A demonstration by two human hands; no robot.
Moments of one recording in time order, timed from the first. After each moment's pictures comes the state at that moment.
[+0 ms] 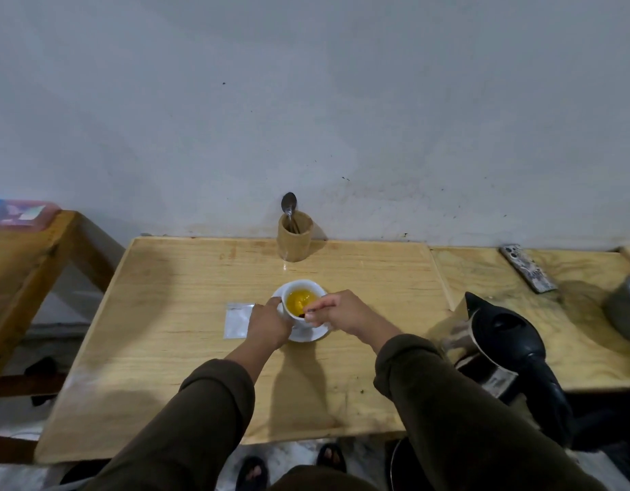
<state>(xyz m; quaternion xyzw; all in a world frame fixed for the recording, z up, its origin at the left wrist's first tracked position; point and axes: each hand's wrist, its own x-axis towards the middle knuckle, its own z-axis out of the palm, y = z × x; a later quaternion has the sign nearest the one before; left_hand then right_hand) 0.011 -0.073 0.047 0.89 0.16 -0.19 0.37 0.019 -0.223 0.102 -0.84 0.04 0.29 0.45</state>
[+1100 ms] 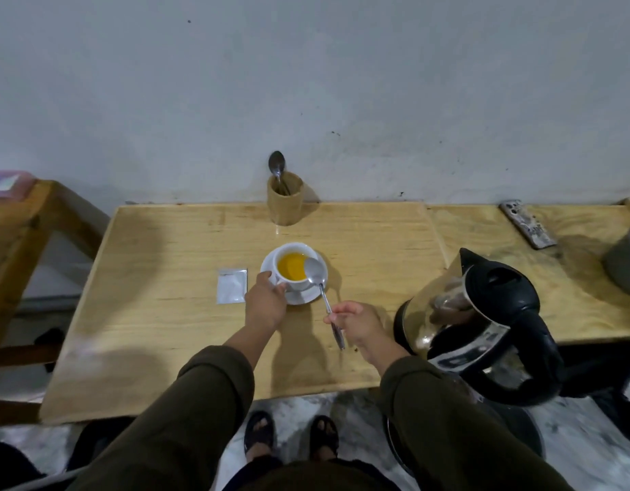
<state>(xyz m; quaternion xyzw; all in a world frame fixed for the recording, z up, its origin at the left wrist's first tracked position) -0.015 -0.091 0.038 0.85 0.23 -0.13 0.46 -0.044 -0.255 0.031 -0.72 0.28 0.21 0.60</state>
